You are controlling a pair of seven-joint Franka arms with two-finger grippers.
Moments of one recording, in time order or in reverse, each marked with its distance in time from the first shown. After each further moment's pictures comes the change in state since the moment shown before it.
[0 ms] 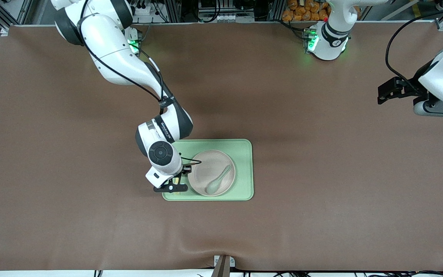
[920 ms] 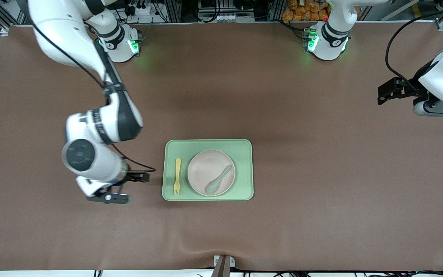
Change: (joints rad) left arm 0.000 0.000 0.000 0.000 0.000 0.005 0.000; right arm -0.223 -0.234 -0.009 0.043 0.000 -0.278 -0.096
